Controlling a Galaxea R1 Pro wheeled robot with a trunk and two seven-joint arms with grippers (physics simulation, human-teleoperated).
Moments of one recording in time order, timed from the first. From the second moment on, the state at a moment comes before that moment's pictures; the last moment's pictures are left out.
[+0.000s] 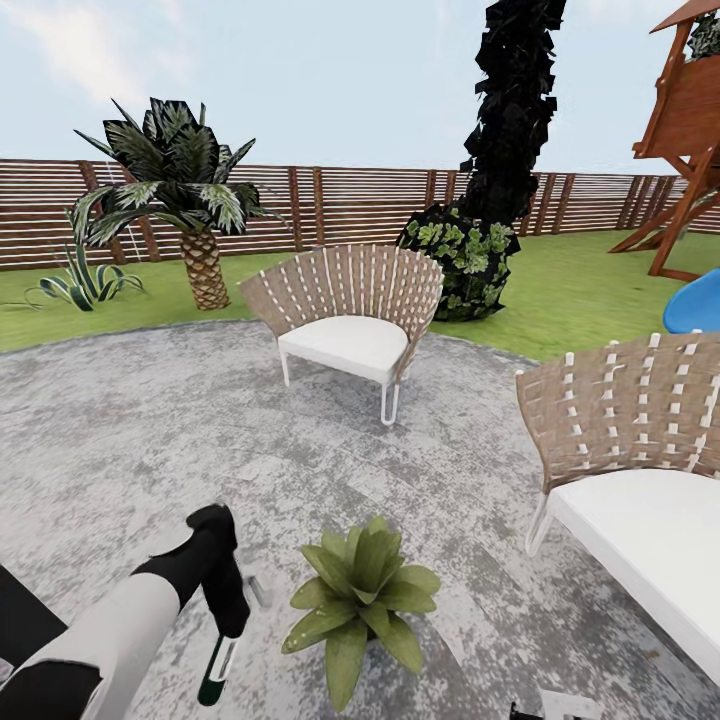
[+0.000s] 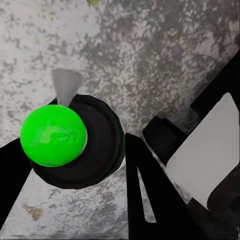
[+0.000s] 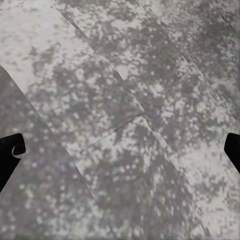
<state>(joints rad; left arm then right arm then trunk) -0.79 0.05 -0.13 -0.53 -1.21 0.67 -1.41 -0.41 -0.06 0.02 -0.03 -0.08 -0.38 -0.23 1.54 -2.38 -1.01</state>
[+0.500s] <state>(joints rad) -0.82 -0.02 -0.16 -0.54 -1.23 0.62 -1.41 -0.41 -0.06 0.02 -0.03 -0.08 -0.38 -0.23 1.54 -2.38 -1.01</state>
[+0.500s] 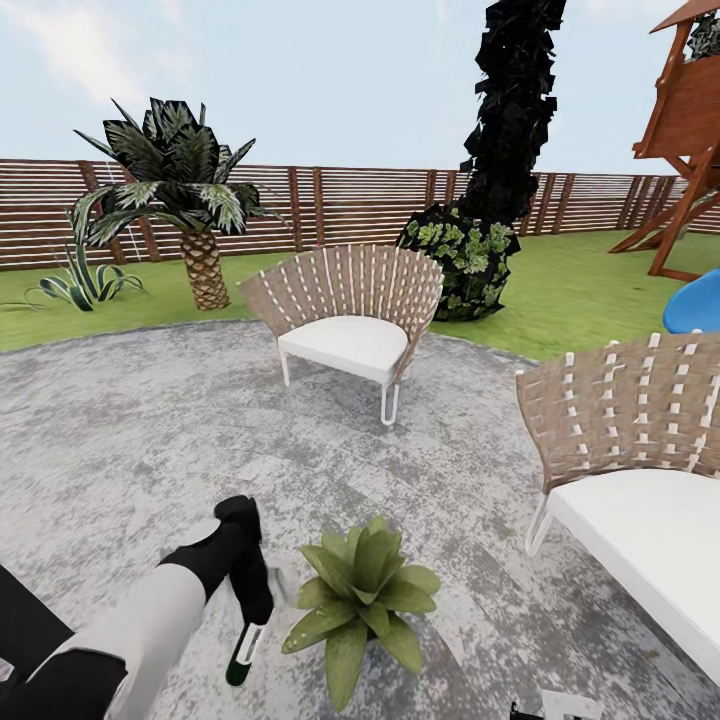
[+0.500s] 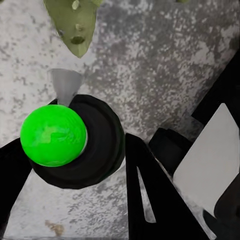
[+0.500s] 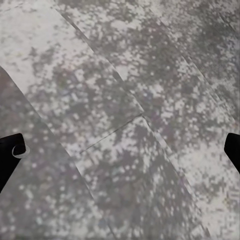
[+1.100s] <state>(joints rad) -0.82 -0.01 -0.28 -0.54 -1.23 0.63 -1.41 -0.41 -0.06 0.02 -0.03 -0.08 -0.38 -0.23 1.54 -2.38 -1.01</state>
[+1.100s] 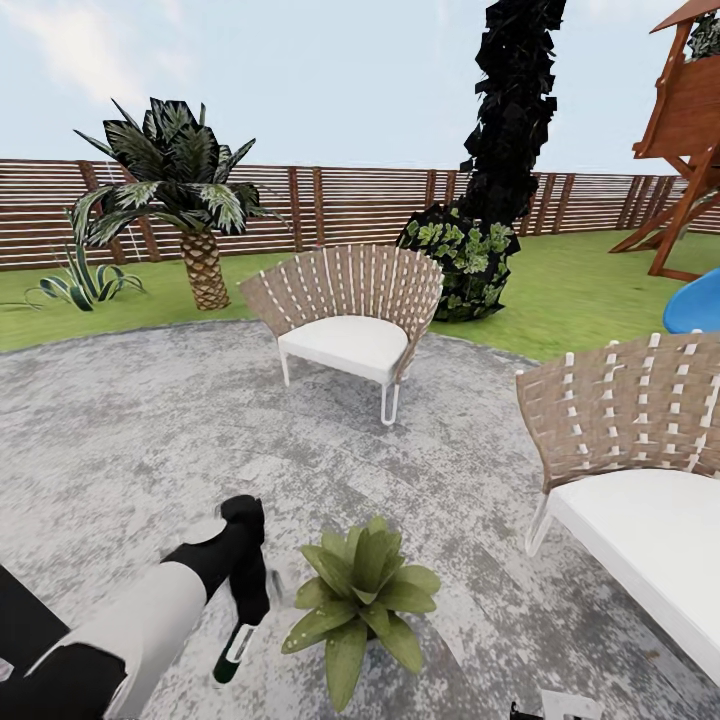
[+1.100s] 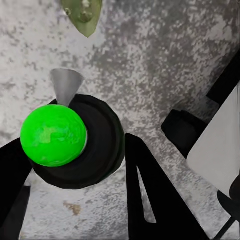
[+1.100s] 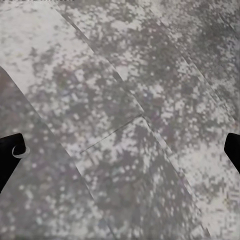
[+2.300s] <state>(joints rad) -0.89 0.07 -0.28 -0.54 -1.23 0.63 -1.47 -0.41 -0.06 0.02 -0.03 -0.08 -0.38 -0.23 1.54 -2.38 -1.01</state>
